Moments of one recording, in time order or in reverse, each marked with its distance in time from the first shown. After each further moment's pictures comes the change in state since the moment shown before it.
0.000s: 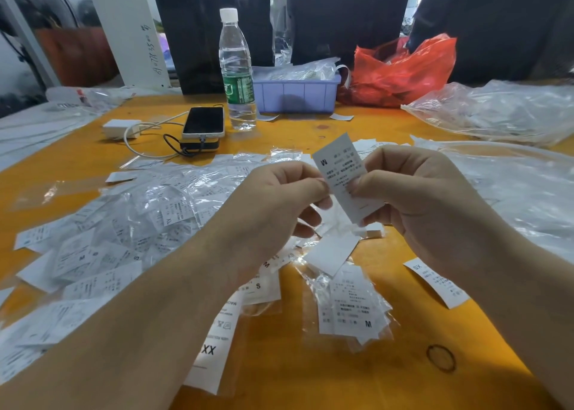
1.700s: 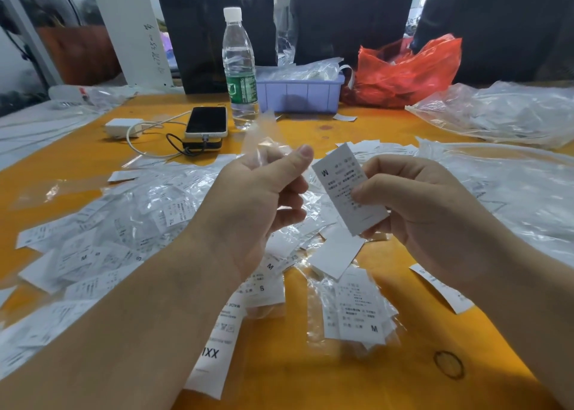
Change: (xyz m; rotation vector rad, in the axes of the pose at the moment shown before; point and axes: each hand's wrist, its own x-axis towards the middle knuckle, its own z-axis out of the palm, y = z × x) left_hand 0.002 0.002 -0.008 -0.354 0.161 -0.014; right_hand 0.000 0.003 0.002 -0.045 -0.046 0.084
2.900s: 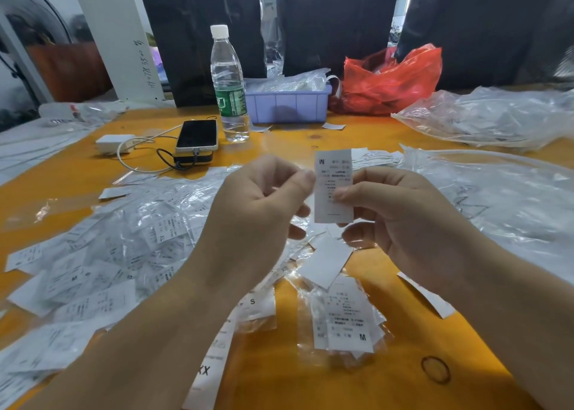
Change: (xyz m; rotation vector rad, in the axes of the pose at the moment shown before) left_hand -0.011 -0.002 0.009 0.426 -0.015 0.305; right_hand 0.002 -0.003 0.002 0.176 0.103 0.093
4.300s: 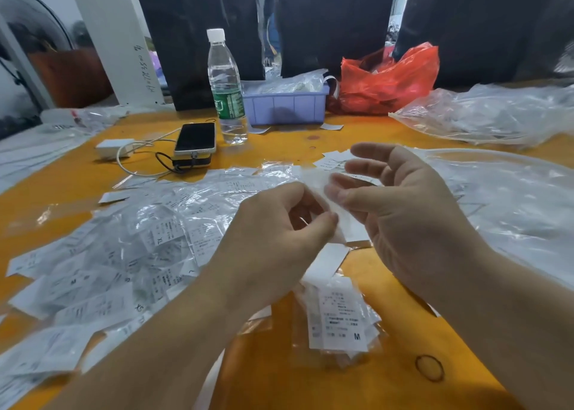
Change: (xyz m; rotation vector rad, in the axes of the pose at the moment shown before) left_hand -0.007 -0.005 0.011 0.282 -0.136 0.055; right_hand 0.002 0.008 0.003 0.278 0.198 -0.157
